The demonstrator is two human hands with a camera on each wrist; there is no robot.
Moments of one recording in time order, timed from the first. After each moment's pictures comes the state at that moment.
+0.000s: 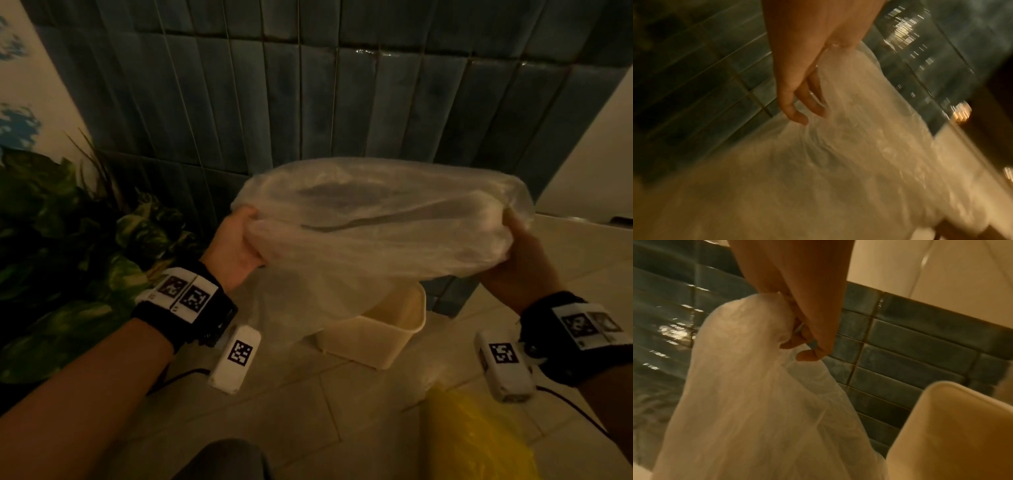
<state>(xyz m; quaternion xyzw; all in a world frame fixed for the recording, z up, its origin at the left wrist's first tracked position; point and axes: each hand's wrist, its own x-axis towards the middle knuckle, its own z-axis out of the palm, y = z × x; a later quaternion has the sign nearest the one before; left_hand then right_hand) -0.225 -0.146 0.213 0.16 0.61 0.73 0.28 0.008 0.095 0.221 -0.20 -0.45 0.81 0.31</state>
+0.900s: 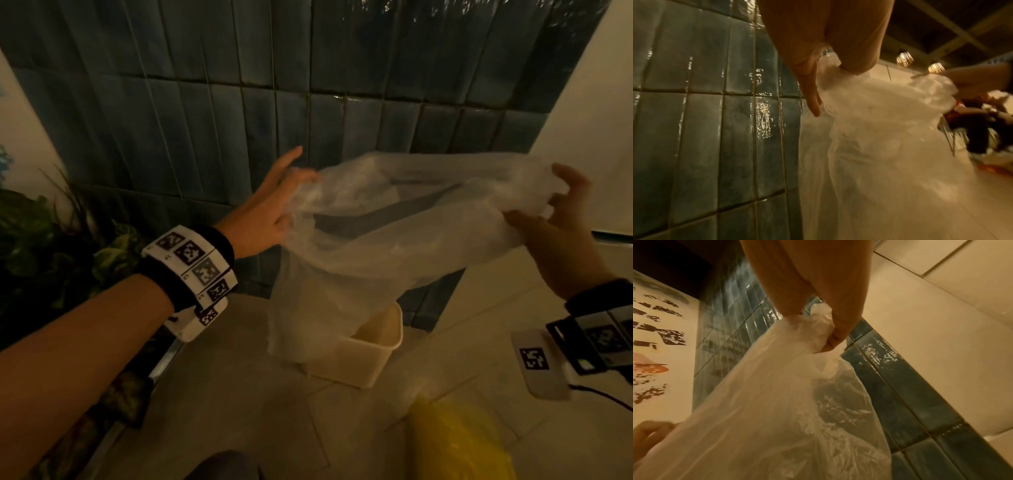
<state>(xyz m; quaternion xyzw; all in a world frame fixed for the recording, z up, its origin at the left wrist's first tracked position) -0.230 -0.110 0.288 0.62 0.72 0.30 -0.05 0.058 0.117 0.291 -0.23 -0.72 0.47 0.46</state>
